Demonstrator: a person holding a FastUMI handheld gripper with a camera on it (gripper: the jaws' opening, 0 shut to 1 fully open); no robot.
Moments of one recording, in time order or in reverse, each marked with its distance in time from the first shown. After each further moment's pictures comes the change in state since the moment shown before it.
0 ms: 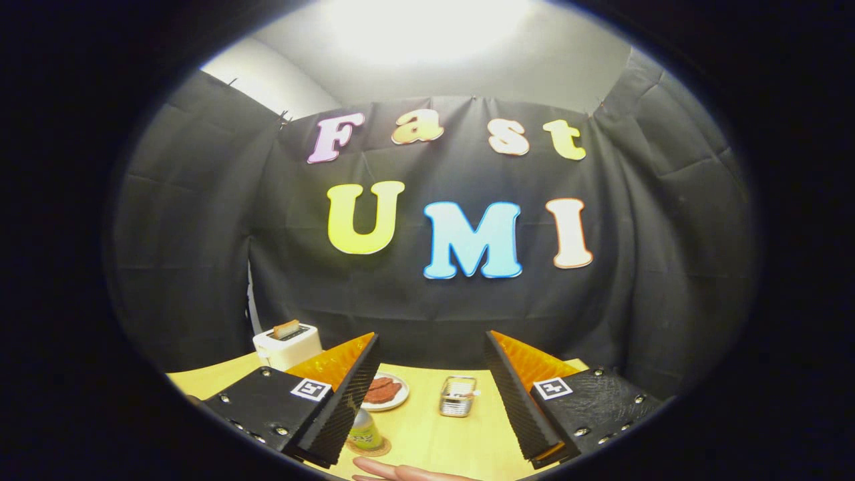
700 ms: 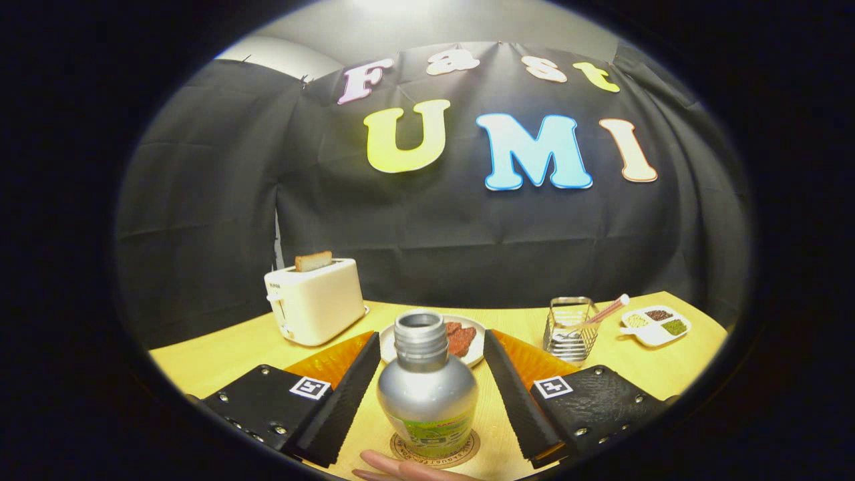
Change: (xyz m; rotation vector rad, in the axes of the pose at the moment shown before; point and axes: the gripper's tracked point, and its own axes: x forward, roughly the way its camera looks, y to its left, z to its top) arm 0.095 0.143 -0.202 0.086 0.146 0.193
